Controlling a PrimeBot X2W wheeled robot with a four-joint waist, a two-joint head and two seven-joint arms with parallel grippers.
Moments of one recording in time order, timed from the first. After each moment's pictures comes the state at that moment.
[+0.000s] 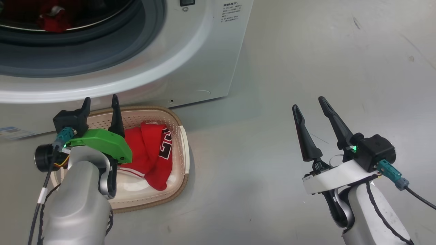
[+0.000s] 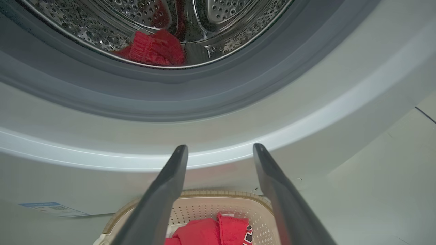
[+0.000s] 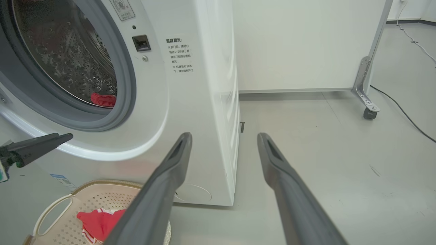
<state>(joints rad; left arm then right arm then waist) -0.59 0.03 -0.17 0.78 -0.40 0.05 -0.25 -0.20 -0.05 0.23 0.12 0.27 0.12 -0.26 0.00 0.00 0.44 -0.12</state>
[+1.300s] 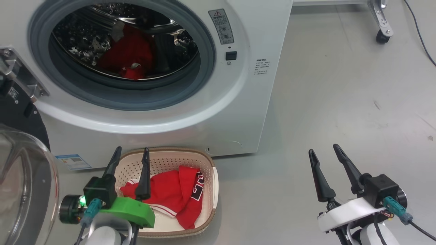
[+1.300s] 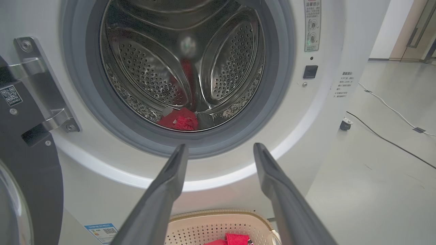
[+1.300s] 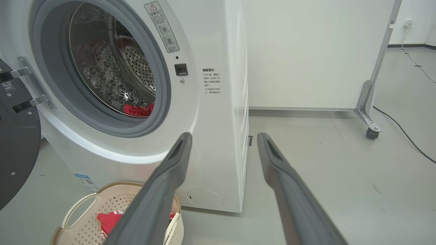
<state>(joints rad) -0.16 0.03 -0.23 0.30 -0.31 0.05 -0.25 -0.02 -0.05 0.15 0.17 0.23 0.12 -0.26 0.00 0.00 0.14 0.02</state>
